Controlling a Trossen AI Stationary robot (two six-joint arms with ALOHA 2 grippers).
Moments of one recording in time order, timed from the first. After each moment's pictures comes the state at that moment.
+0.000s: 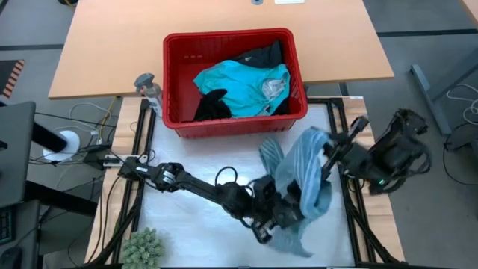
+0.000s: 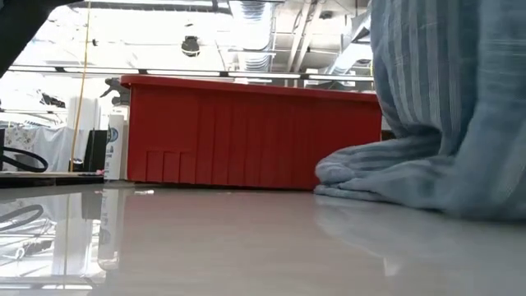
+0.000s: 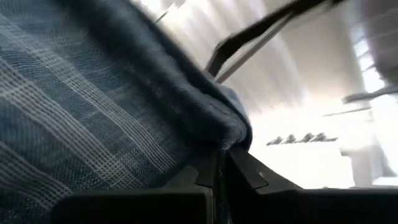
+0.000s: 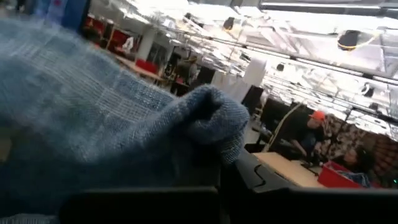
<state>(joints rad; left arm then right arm) -0.37 2.48 2.36 1.13 -0.05 -0.54 0.75 1.14 1.18 0.76 1.35 -1.16</state>
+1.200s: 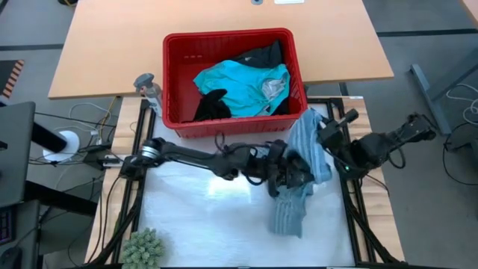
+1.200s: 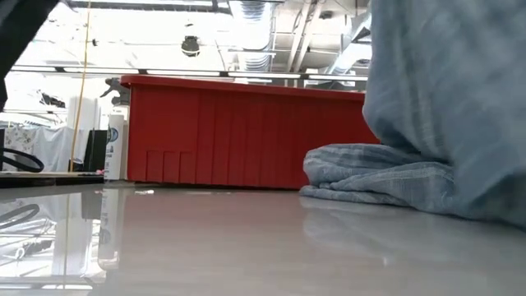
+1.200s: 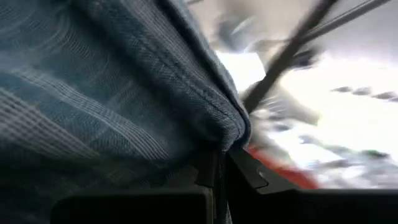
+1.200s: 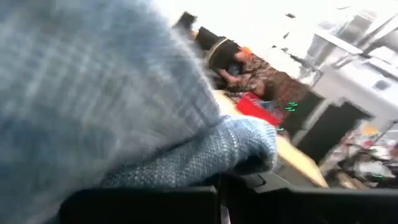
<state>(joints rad) -0.18 2.13 1.92 0.68 0.10 -0.75 0.41 1.01 0.98 0.37 1.54 -0.88</state>
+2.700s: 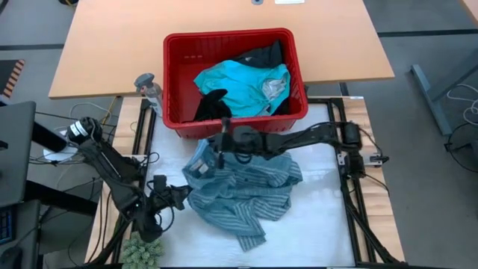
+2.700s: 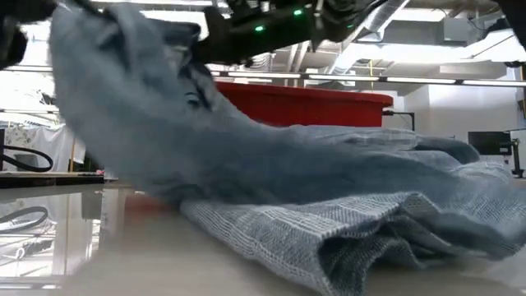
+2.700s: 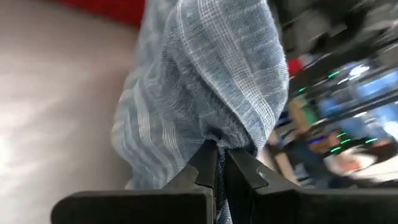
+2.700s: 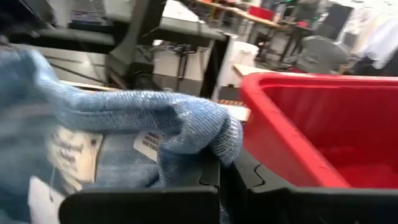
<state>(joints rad) -0.91 1.33 0.80 -0.64 -1.20 -2.14 -0.05 2.00 1.44 0.42 0.15 -0.22</state>
